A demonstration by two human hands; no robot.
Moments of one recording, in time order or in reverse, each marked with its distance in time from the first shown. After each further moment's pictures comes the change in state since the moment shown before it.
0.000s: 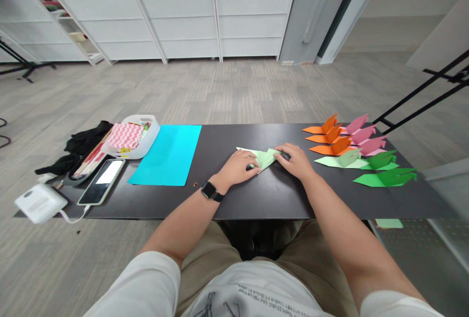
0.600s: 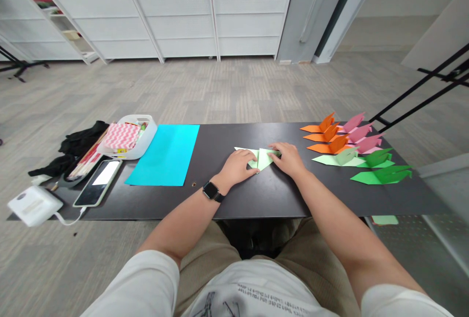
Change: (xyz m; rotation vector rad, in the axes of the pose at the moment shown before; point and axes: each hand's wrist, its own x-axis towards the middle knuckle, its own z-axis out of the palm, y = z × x) left_hand 0.004 -0.004 0.012 0.019 0.036 -0.076; right_hand 0.003 0.006 0.023 -0.138 -0.018 0.088
